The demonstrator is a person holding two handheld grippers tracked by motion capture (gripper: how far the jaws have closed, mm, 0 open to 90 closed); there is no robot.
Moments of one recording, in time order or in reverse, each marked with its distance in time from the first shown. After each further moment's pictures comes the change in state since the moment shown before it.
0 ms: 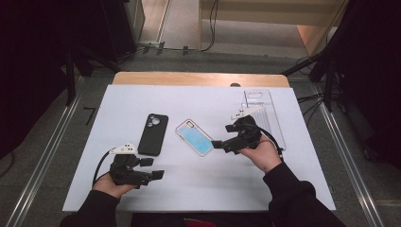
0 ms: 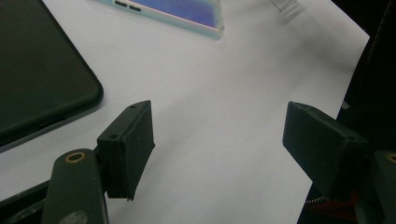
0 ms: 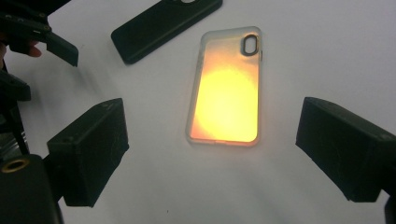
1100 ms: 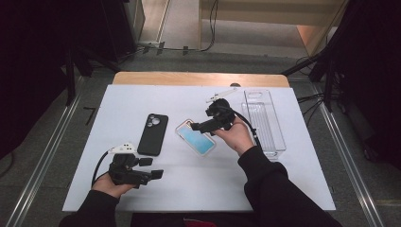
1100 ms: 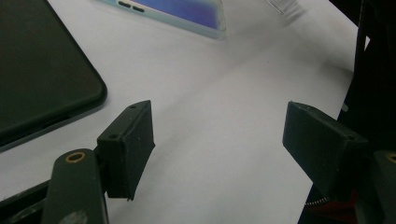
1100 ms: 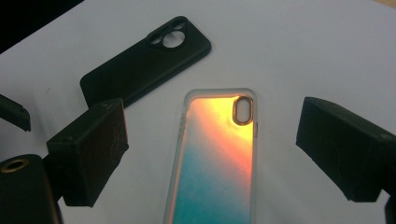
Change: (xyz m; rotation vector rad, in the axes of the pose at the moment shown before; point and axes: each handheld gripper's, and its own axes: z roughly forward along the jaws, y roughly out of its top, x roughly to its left) left arm 0.002 0.000 -0.001 -0.003 0.002 -0.008; right arm -0.008 0.059 0.064 -0.009 -0.026 -0.015
